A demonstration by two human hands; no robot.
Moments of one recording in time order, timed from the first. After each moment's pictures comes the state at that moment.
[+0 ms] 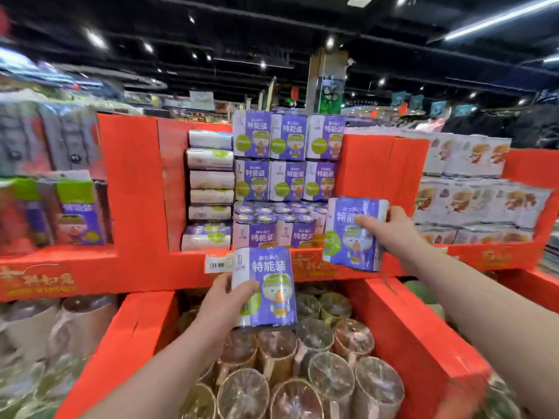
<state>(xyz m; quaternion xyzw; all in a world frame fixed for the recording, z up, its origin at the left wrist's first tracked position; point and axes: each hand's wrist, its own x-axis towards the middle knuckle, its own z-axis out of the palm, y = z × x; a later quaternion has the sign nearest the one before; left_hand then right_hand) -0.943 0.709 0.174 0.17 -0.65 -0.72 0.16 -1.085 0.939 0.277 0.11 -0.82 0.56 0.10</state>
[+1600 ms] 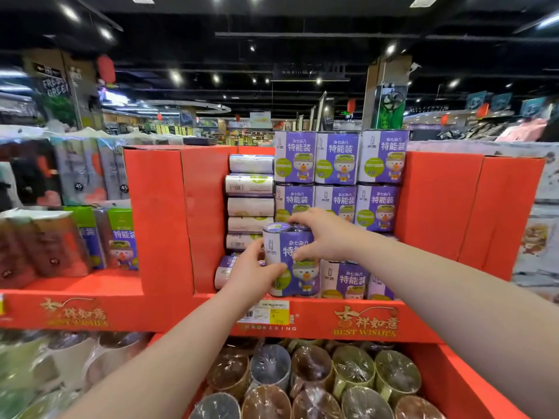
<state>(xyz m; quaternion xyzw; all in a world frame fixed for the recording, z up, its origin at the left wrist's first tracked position) -1.041 0.656 0.244 0.15 -0.77 -0.56 0.26 -1.144 0.778 0.323 0.50 -0.86 0.12 0.06</state>
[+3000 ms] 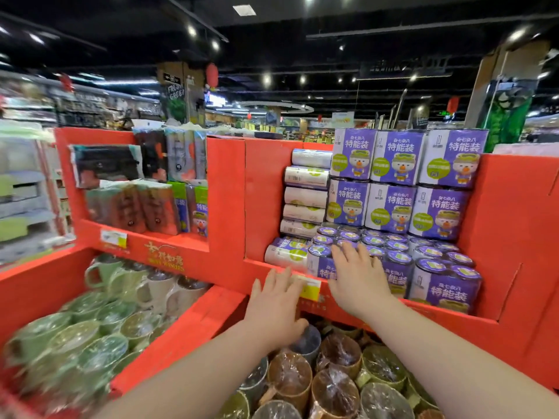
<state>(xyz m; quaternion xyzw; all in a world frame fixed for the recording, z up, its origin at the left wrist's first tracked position) -0.987 0.699 0.182 0.26 -0.96 -0.01 0.10 -1.118 0.793 0.230 0.45 -0.88 0.03 0.13</state>
